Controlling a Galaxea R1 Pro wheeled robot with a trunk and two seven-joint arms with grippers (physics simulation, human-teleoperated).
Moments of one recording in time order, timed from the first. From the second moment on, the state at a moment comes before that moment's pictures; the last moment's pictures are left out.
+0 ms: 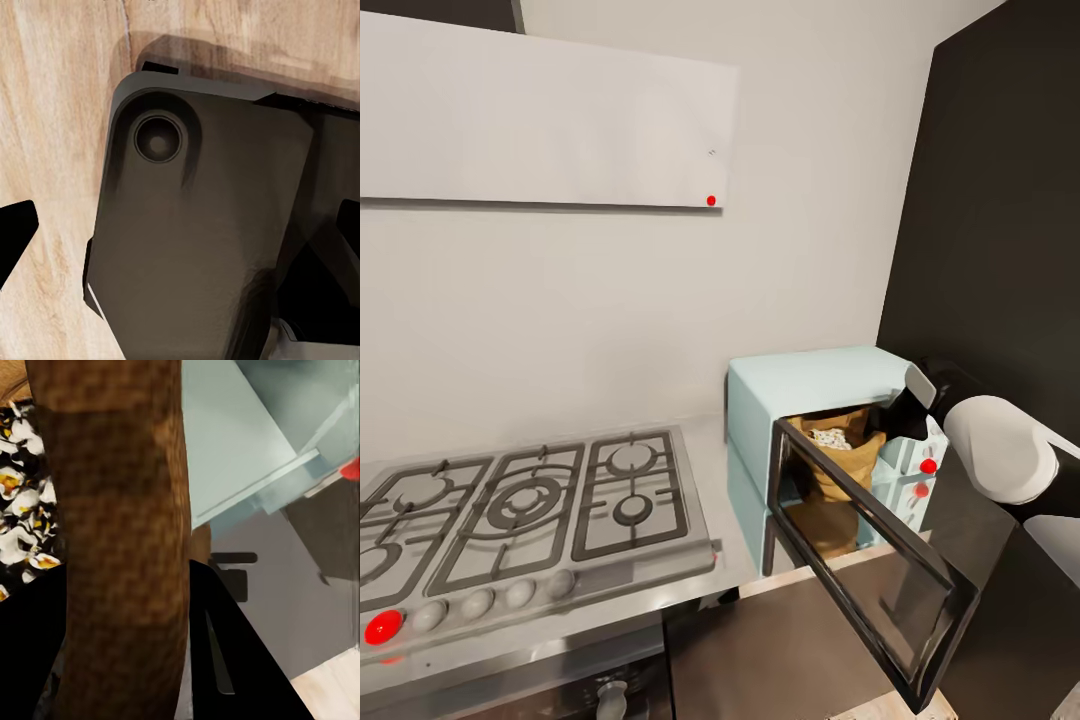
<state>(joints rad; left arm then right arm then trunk) 0.00 -0.01 0.03 -0.06 0.18 -0.06 -0.01 -1.44 -0.17 -0.53 -0.15 0.36 1.04 -0.02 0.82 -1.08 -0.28</state>
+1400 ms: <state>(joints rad) 0.00 -0.01 0.03 -0.06 0.18 -0.06 -0.01 -1.44 -0.17 -0.53 -0.15 0.36 1.04 -0.02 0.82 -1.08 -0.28</state>
